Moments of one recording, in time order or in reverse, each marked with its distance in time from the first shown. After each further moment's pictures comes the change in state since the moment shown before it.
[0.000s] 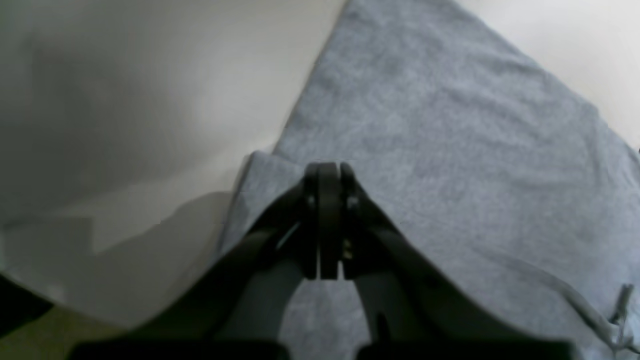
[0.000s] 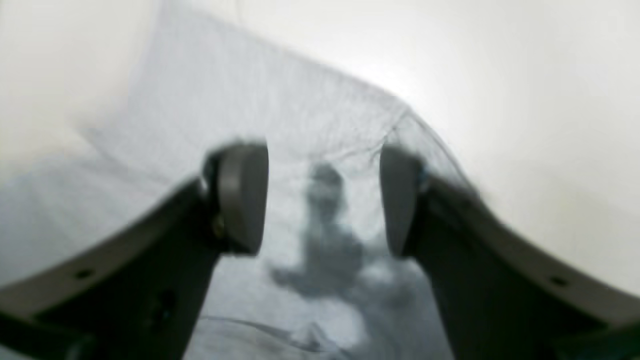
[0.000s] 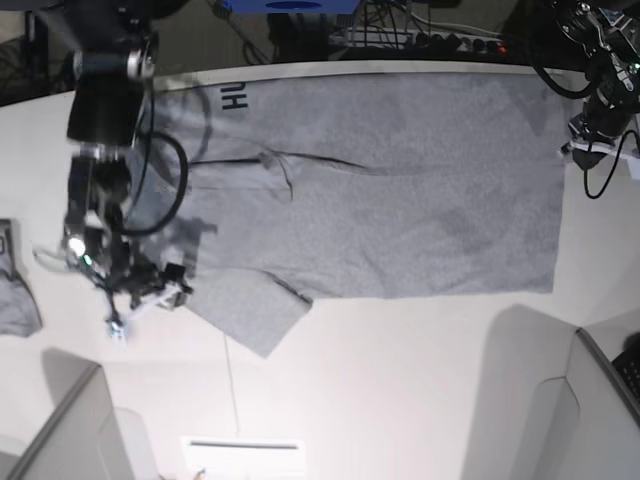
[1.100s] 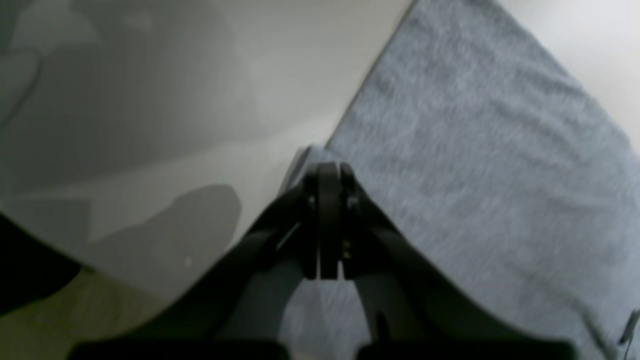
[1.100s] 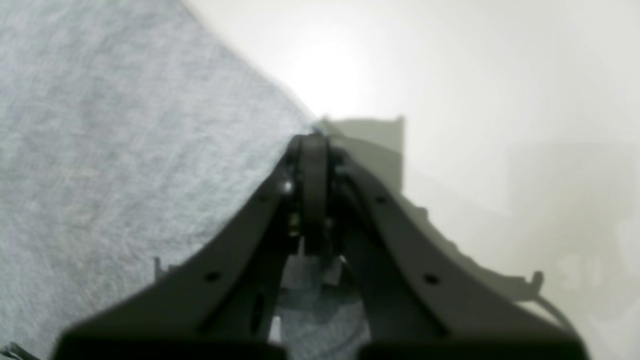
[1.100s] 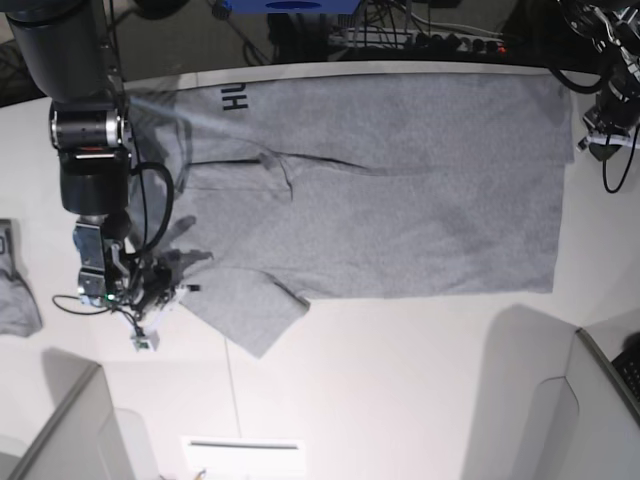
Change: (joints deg) left arm -0.8 0.0 -4.9 -1.4 0.0 0.0 0.2; right arm 13.9 2.6 -11.4 -32.2 -8.4 10.0 12.0
